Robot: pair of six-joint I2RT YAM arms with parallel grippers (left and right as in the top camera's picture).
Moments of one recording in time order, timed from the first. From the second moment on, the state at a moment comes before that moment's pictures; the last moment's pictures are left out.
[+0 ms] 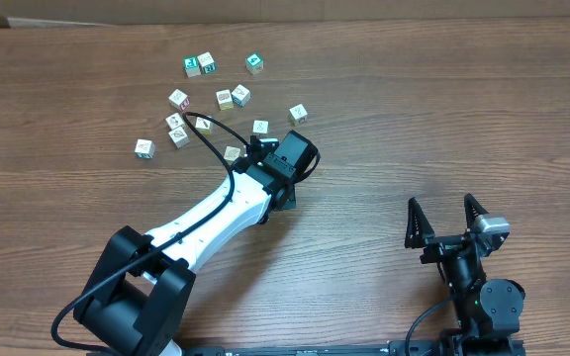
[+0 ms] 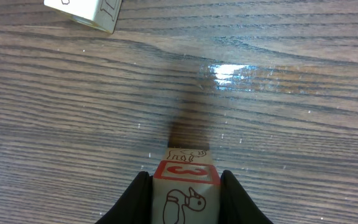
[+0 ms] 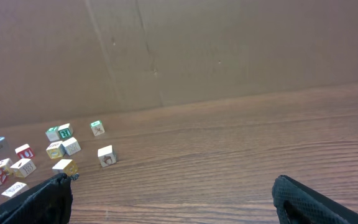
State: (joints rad) left arm -0.64 1.77 1.16 -0.73 -0.28 -0.70; right arm 0.03 0.01 0.02 -0.03 -0.10 0.19
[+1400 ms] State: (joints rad) left arm -0.64 1.77 1.16 -0.73 -0.28 -0.70; right arm 0.03 0.01 0.02 -0.03 -0.10 0.19
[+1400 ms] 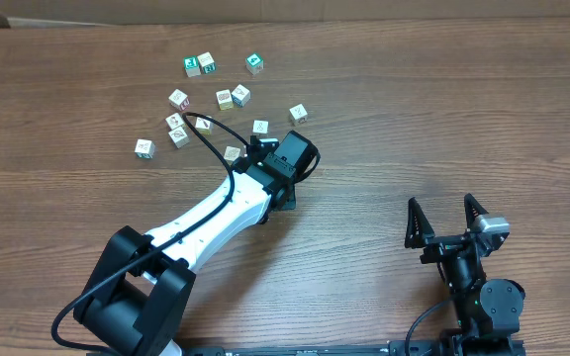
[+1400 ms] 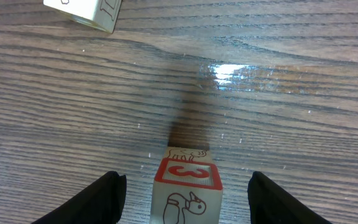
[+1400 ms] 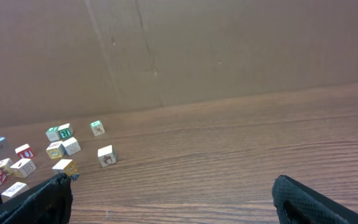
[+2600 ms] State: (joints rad) left arm -0.62 1.77 1.16 -0.73 -0.27 -0.70; right arm 0.03 0.01 0.02 -0.03 -0.10 0.19
